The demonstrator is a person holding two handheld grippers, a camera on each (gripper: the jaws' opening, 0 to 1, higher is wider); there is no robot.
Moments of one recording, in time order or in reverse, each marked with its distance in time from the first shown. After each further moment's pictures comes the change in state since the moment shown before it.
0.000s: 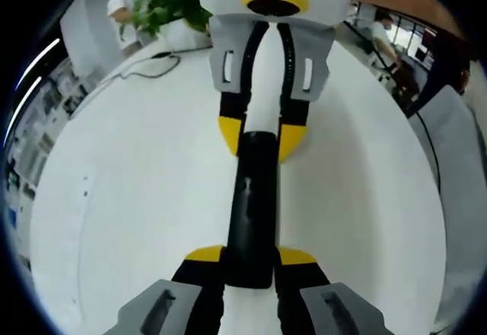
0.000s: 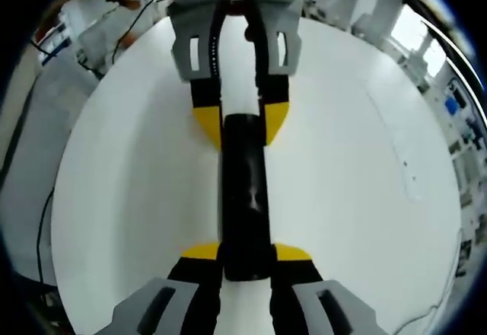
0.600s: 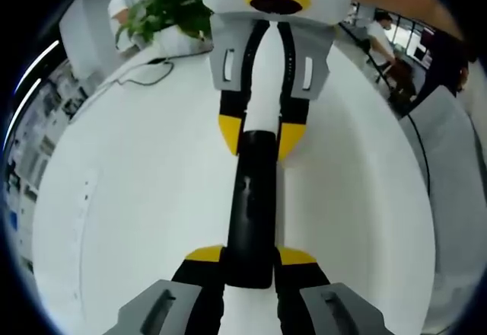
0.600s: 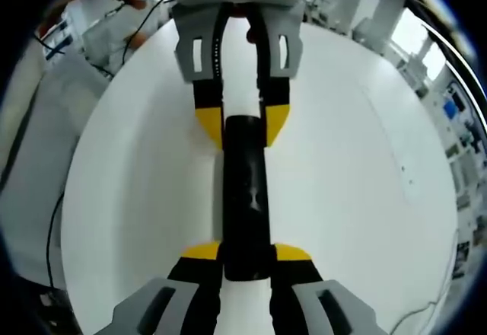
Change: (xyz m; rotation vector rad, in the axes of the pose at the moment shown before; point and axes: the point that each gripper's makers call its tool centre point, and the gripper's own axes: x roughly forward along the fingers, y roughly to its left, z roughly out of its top) left arm -0.016 -0.031 0.010 0.011 0.006 0.001; right arm -0.020 0.028 0.005 -0.012 -0.009 -0.011
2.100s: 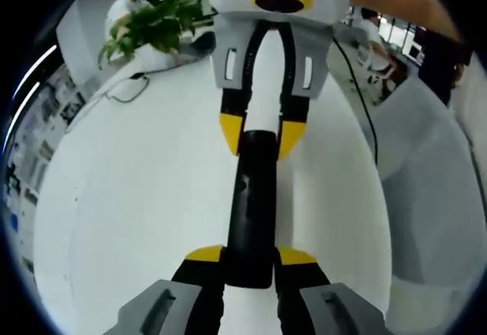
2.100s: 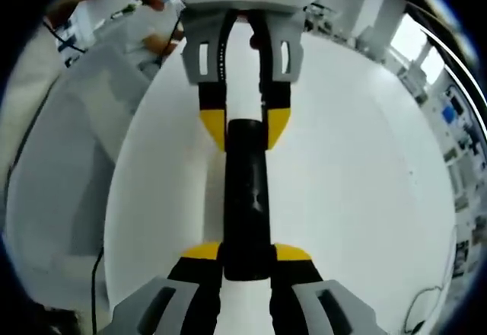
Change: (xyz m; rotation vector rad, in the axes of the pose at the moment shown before) left arm -0.028 -0.102 0.003 0.010 -0.015 -0.008; right arm -0.026 0.101 0.011 -0.007 -0.027 -0.005
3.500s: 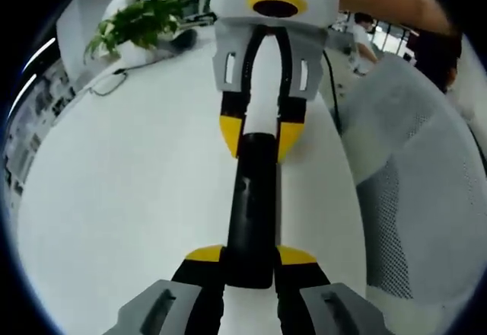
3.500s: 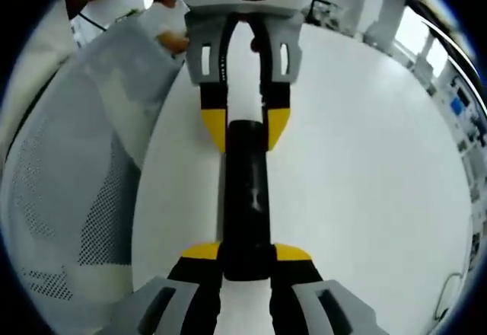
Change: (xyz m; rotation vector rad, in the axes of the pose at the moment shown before) left arm 0.035 -0.063 -0.021 -0.034 -0.035 -0.063; right arm 0.028 0.069 -0.021 0.031 -0.019 0.066
